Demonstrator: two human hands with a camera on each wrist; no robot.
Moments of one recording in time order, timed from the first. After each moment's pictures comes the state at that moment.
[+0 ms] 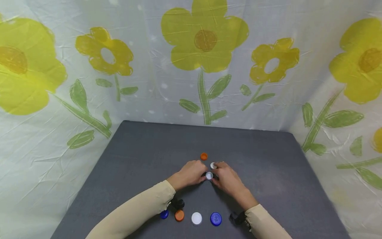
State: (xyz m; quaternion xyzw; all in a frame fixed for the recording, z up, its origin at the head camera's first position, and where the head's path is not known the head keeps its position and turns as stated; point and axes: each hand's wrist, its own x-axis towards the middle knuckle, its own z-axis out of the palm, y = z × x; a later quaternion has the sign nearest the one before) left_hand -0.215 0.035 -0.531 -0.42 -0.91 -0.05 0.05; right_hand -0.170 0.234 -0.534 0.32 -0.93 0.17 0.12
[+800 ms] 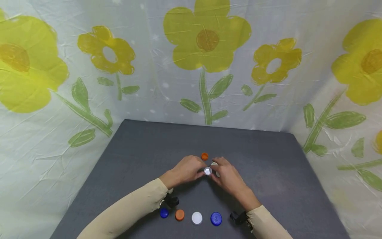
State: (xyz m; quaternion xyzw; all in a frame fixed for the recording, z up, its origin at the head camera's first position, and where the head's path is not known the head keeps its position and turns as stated) left_hand -0.215 0.013 -0.505 -0.46 -0.88 -0.08 0.10; right_hand -0.168 0.228 -0.510 0.33 -0.91 0.18 0.16
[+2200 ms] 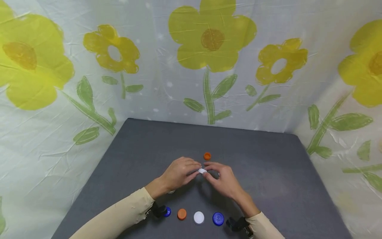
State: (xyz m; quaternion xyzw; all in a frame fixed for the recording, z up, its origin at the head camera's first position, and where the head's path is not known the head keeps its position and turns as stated) left_hand -0.182 -0.036 -0.492 -0.49 -0.81 -0.22 0.23; right_hand -0.146 0.200 -0.494 0.24 -0.88 0.40 0.09
